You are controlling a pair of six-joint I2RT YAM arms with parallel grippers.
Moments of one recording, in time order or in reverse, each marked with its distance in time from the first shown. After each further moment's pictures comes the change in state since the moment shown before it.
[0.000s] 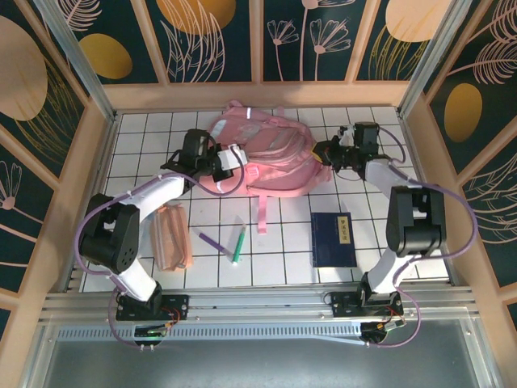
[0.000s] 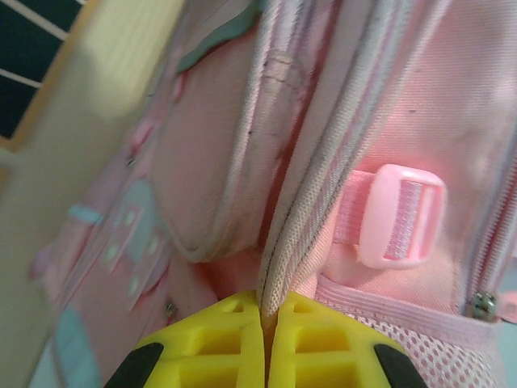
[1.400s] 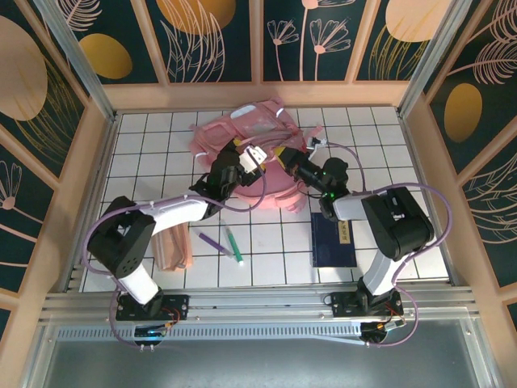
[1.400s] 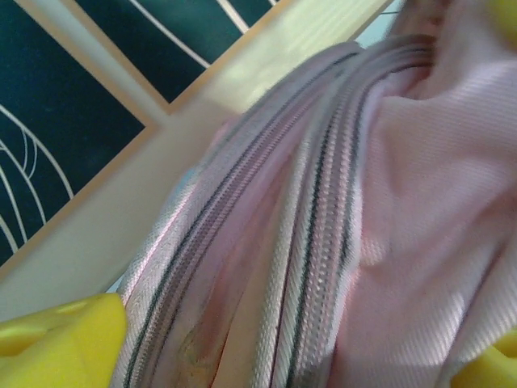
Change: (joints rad) left arm -0.291 0.025 -0.135 0.442 -0.681 -0.428; right arm 0.346 0.041 -0.373 1.153 0.261 0.422
